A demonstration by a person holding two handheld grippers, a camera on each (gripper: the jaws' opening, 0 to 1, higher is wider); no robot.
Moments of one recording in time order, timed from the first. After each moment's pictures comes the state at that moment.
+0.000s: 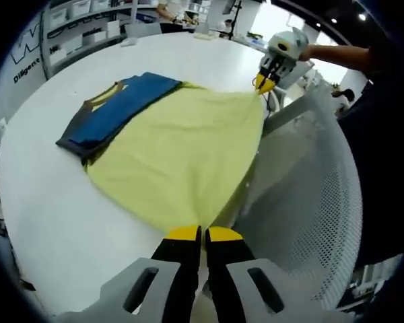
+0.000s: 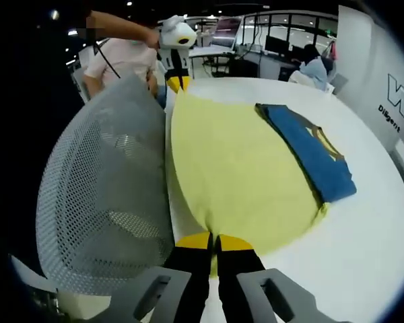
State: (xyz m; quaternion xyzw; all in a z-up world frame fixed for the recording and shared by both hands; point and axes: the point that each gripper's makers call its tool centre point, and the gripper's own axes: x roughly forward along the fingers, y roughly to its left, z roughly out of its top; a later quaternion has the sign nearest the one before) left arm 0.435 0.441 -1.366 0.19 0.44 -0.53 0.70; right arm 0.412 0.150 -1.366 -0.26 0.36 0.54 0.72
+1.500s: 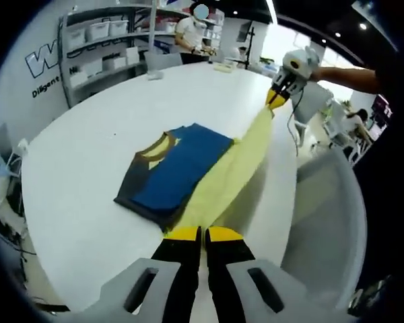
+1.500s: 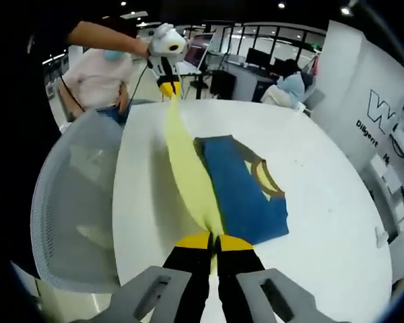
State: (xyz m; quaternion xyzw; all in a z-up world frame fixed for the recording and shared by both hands) left arm 0.578 0.439 -1.290 0.16 0.36 -0.50 0.77; right arm 0.549 0.149 -1.285 -0.29 0.31 0.47 0.77
